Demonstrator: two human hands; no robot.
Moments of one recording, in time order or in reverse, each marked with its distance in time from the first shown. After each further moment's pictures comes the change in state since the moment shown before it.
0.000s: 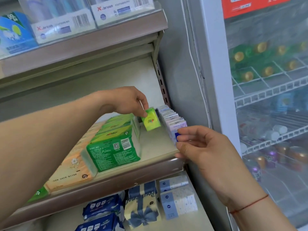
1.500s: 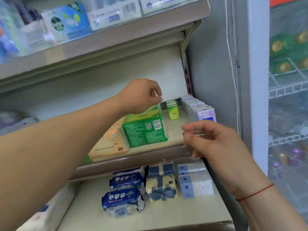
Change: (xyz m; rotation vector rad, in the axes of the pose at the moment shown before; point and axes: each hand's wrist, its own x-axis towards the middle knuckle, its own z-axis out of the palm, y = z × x) left_hand -0.052 -0.022 0.022 0.130 0.422 0.093; right_hand -0.017 0.006 0.030 -0.138 -0.099 -0.040
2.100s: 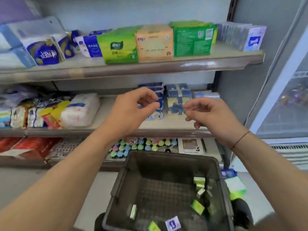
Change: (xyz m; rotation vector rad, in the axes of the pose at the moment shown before) left_hand -0.376 -0.041 0.020 -0.658 0.091 -0.301; right_hand -0.159 0.043 0.107 -0.230 -0.320 0.156
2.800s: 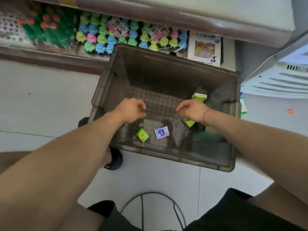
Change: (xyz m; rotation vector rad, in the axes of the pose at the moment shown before) left_hand -0.238 -0.273 0.209 0.103 -0.756 -0.695; right_hand -0.094 0.349 0.109 -0.608 -0.486 0.821
